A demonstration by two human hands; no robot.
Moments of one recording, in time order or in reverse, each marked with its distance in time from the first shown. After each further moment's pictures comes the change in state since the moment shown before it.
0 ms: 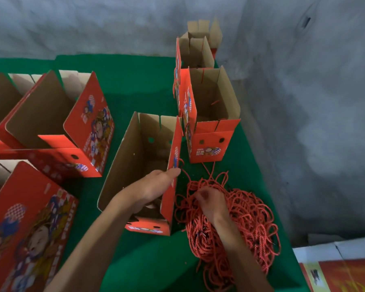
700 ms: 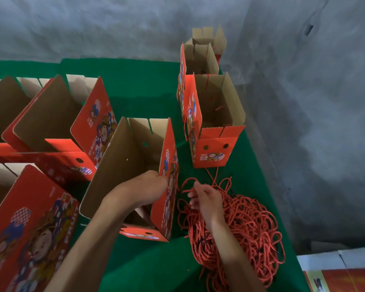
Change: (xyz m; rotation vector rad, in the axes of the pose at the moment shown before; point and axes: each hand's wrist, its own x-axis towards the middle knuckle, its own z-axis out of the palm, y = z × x) left_hand -0.006 0.004 -0.030 0.091 0.041 -0.039; right_hand -0.014 -0.052 0.006 0.846 -0.013 0.200
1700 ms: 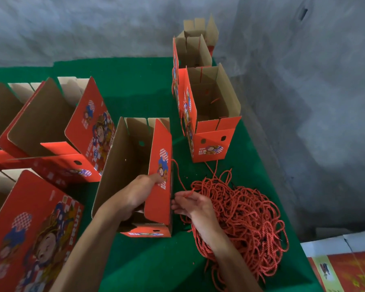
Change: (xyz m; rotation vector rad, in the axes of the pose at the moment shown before) left_hand 0.009 -0.034 0.009 -0.306 0.037 0.070; right_hand -0.036 0.008 0.015 0.231 -0.258 0.041
